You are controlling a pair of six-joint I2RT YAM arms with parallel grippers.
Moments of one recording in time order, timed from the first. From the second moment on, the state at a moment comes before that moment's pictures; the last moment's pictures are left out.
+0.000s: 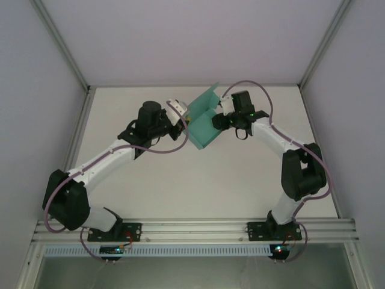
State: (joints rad) left arm -0.60 1.41 1.07 -0.02 0.29 0.19; right arm 0.35 1.70 1.28 -0.35 -0.32 -0.01
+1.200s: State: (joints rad) left arm -0.62 1.46 1.08 -0.02 0.25 0.16; right arm 0.42 1.65 1.13 -0.18 0.00 -0.04
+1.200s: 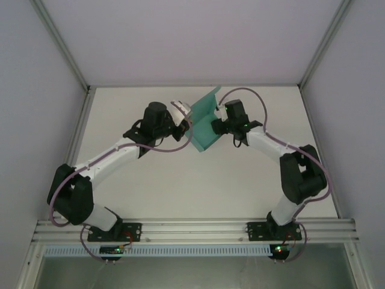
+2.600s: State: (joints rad) left arm -0.51 1.67 1.08 -0.12 0.52 0.34; right arm 0.18 1.49 1.29 -0.65 -0.36 -0.22
